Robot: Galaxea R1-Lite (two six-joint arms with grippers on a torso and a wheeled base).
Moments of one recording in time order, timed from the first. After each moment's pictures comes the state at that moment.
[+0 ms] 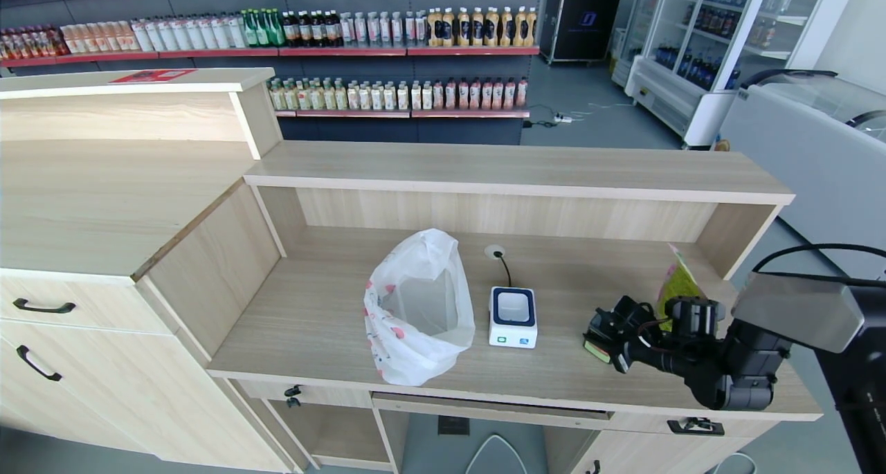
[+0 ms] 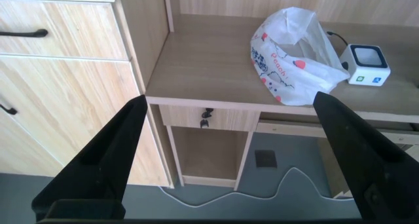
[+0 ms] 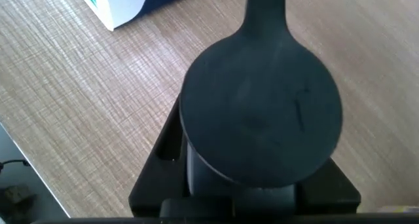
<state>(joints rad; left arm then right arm) 0.00 0.00 0.00 0.00 -0.02 -0.01 -0.05 2.60 -0.94 -1.20 0.59 -0.69</state>
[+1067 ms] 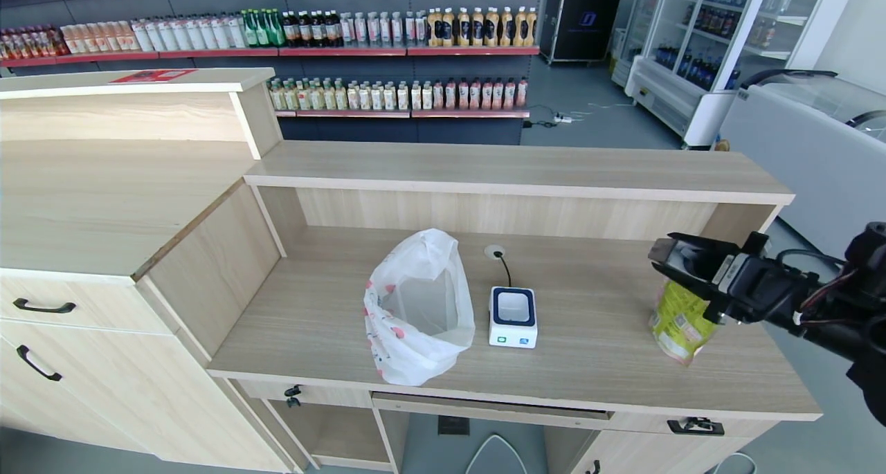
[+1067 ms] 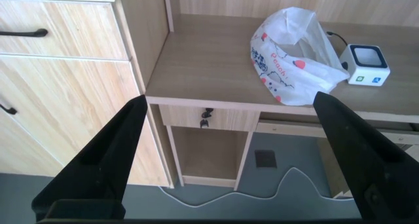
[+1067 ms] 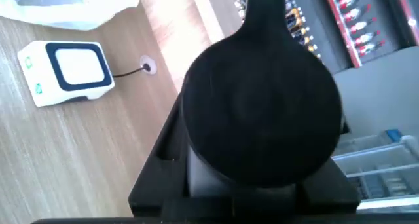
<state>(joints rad) 0.00 0.00 0.00 0.00 -0.02 -0.01 -0.05 1.74 -0.45 -1.29 0.64 -1.12</state>
